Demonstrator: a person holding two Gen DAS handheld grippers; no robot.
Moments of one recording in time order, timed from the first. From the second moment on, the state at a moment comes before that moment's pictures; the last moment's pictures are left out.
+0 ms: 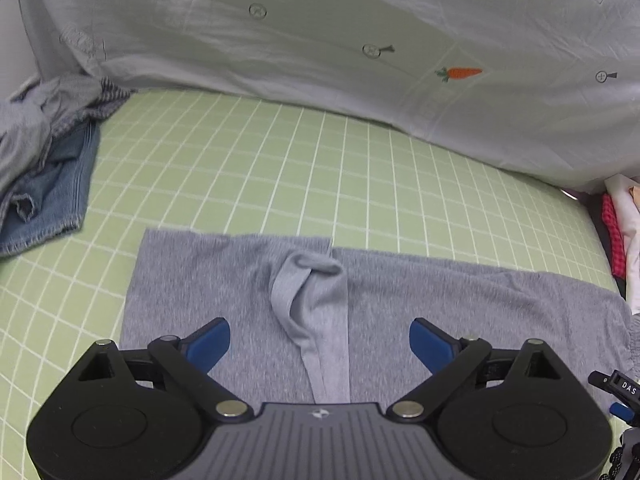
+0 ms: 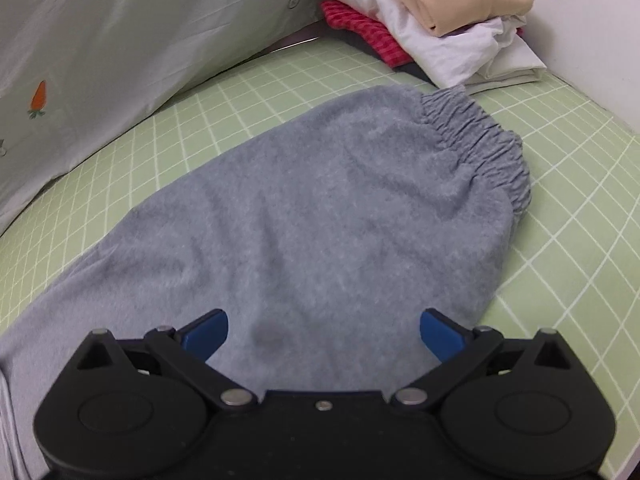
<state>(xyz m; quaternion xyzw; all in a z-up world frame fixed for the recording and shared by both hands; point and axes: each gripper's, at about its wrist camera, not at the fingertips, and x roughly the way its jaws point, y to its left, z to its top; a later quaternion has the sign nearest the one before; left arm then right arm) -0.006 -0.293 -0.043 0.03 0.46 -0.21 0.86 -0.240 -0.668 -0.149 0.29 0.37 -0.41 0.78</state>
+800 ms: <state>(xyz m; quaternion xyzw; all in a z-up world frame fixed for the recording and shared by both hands) 0.003 -0.340 -0.033 0.03 0.47 -0.19 0.86 -0.277 -0.780 -0.162 0.25 0.32 -0.42 0.81</state>
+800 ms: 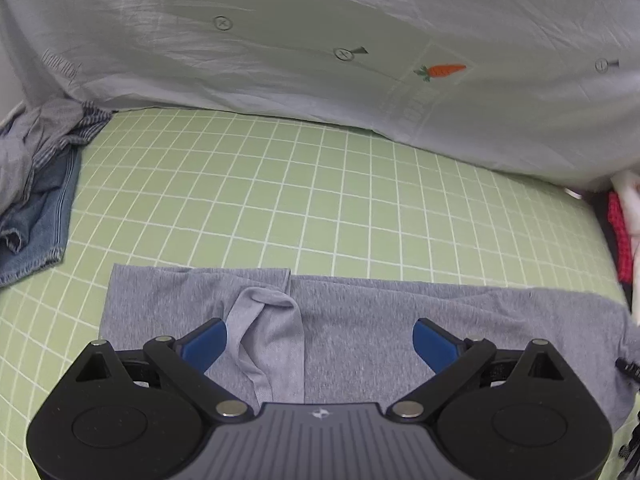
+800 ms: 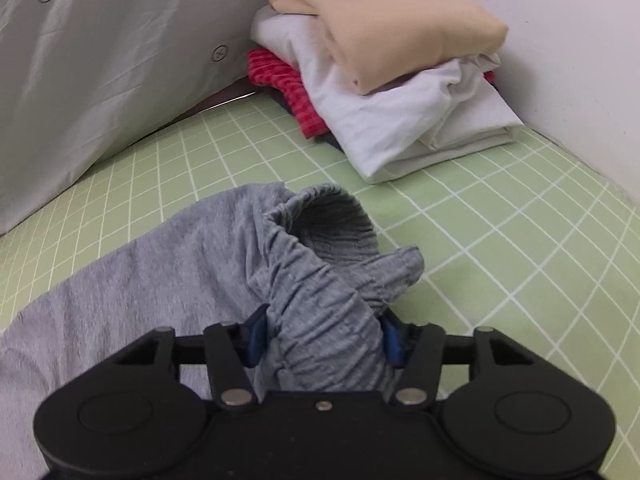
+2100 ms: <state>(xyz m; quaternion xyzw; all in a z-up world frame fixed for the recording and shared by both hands) 0.002 -0.162 -0.046 0.01 0.43 -0.25 0.87 -0.165 -0.448 -0.079 0.16 0.32 -0.30 0.88</state>
